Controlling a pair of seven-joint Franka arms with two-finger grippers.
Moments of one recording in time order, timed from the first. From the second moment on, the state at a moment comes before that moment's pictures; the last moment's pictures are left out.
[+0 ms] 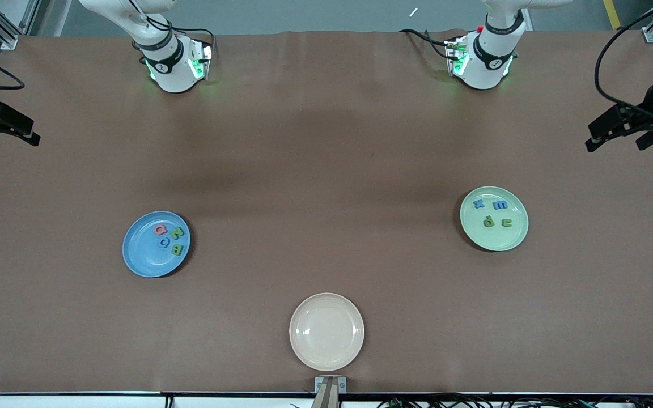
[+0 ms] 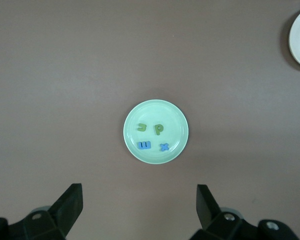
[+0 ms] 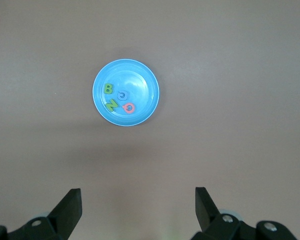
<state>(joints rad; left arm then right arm) -0.05 -0.10 0.02 -1.64 -0.03 1.62 -0.07 0.00 -0.07 -0.08 -1.62 0.01 1.54 -0.06</state>
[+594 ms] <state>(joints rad) -0.05 -0.01 0.02 -1.53 -0.01 1.57 0.01 0.00 -0.07 -0.08 -1.62 0.01 1.54 -0.06</state>
